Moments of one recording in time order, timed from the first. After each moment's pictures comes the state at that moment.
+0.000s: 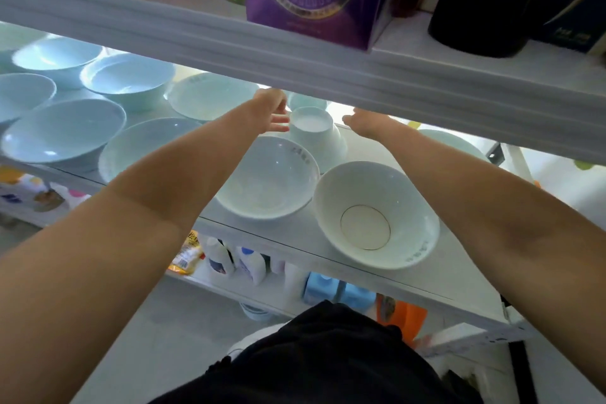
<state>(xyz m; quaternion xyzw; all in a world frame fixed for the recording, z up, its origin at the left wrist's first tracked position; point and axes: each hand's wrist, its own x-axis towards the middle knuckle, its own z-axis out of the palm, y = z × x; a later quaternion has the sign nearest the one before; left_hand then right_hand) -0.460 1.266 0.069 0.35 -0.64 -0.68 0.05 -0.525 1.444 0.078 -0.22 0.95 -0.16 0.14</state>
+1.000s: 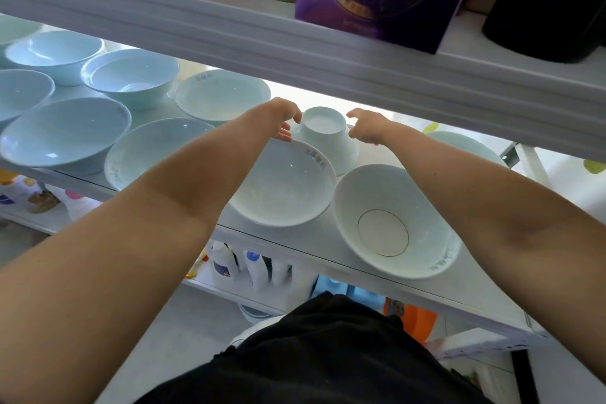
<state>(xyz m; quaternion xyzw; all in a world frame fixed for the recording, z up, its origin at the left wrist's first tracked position) -0.468 1.249 0.054 0.35 -0.74 -0.57 -0.06 -0.530 1.416 0.064 -0.23 0.95 -0.12 0.18</state>
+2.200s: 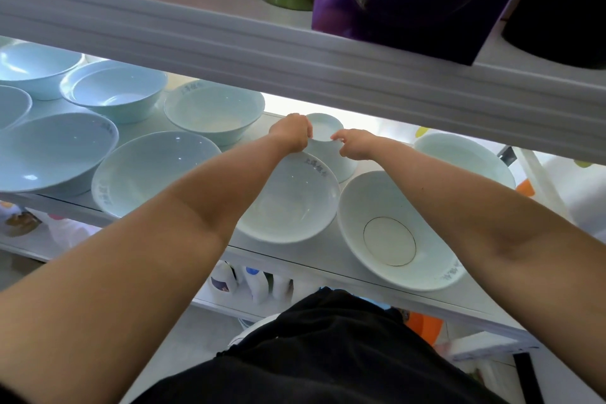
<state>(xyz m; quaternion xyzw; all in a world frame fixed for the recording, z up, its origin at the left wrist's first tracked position) -0.490 1.252 0.014 0.12 -0.97 -0.19 0.03 -0.542 1.398 0.030 -0.25 0.95 -0.05 0.19</state>
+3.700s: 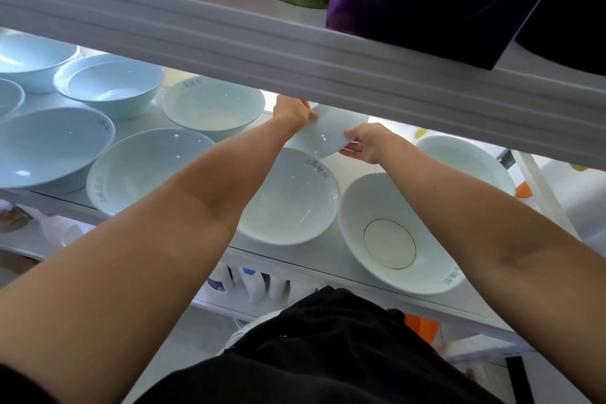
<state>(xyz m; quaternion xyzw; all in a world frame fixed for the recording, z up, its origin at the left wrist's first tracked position) -0.503 1.252 0.037 0.29 -0.81 -0.50 0.08 -0.543 1.400 0.033 0.07 0.71 -0.64 0.30</state>
